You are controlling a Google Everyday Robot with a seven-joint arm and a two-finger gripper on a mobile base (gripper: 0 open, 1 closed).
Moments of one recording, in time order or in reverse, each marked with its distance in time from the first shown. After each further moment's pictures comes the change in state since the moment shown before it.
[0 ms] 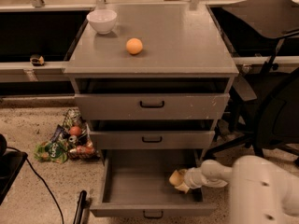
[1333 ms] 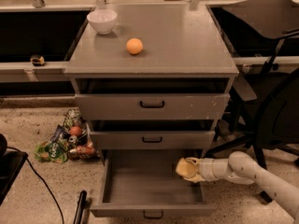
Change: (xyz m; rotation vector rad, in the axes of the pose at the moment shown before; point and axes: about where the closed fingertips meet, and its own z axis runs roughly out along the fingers) arm -0.073 0.001 -0.157 0.046 -0.307 -0.285
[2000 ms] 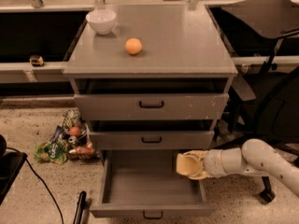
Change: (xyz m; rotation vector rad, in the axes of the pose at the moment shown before) arm -0.138 0.010 -0.100 -0.043 -0.048 -0.431
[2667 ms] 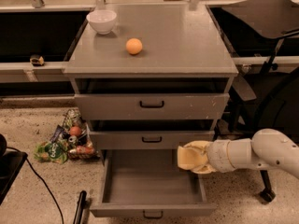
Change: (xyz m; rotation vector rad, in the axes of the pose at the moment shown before) arm -0.082 -0.036 -0.065 0.002 0.098 -0.195
